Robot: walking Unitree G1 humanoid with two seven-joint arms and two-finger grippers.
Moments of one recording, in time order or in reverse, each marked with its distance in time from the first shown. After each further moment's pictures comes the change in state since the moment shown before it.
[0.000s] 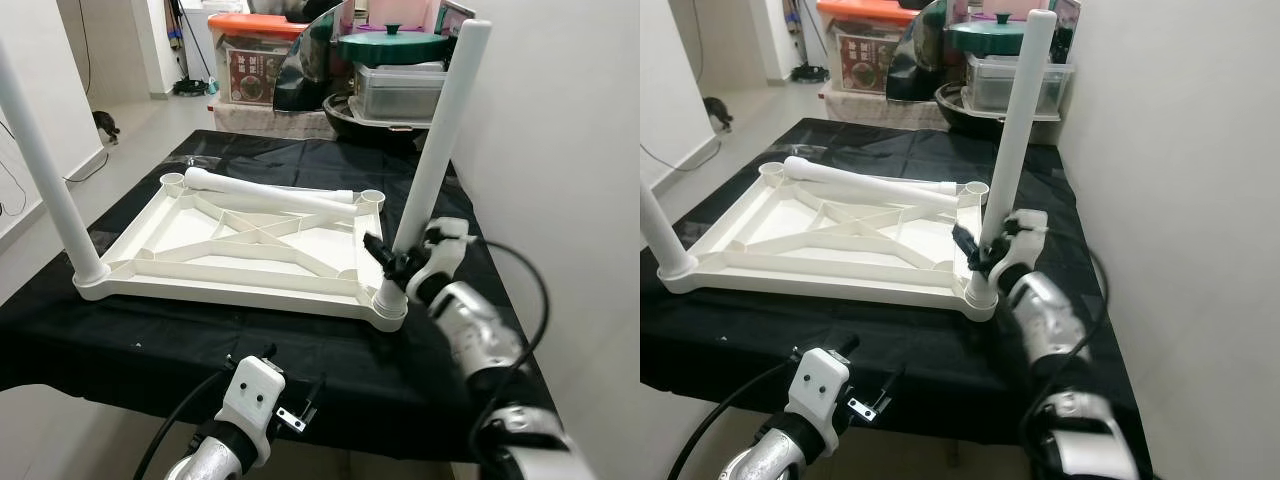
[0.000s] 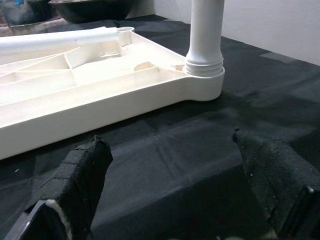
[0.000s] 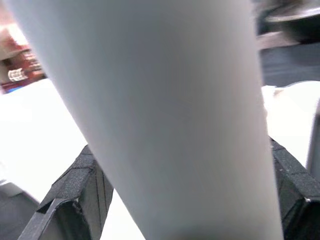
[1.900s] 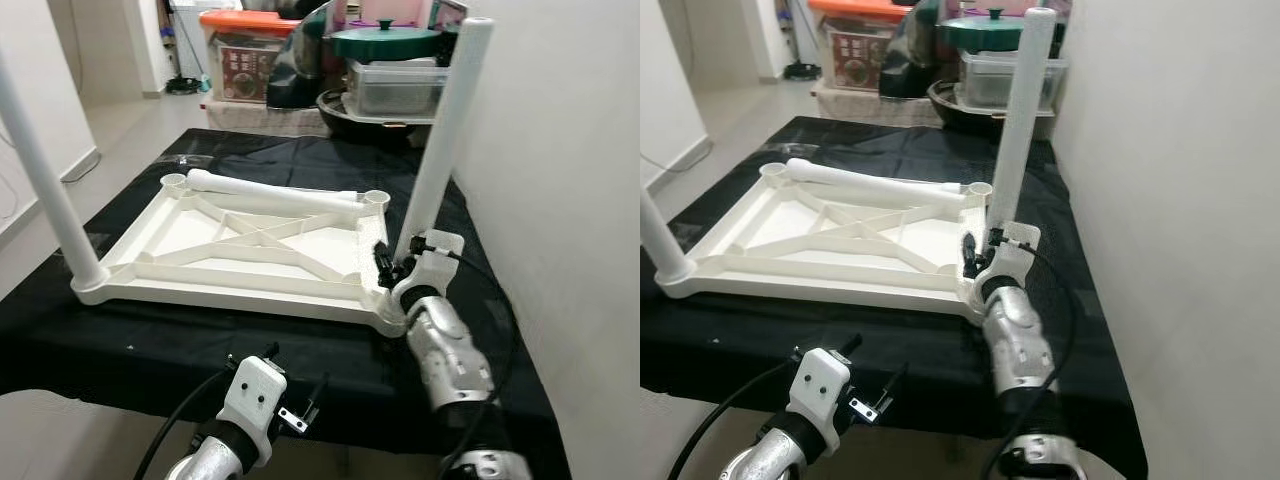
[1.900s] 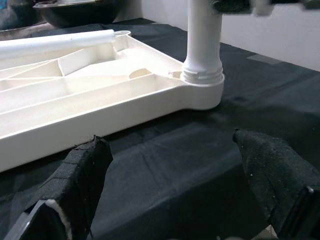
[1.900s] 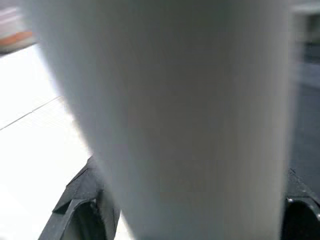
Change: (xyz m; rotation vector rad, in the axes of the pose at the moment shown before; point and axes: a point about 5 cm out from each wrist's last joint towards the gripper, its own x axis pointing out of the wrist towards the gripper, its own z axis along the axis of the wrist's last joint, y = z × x) left arm 0.000 0.000 0.002 0.005 -0.016 -0.014; right arm -0.004 0.028 -0.017 -0.177 0.041 -0.116
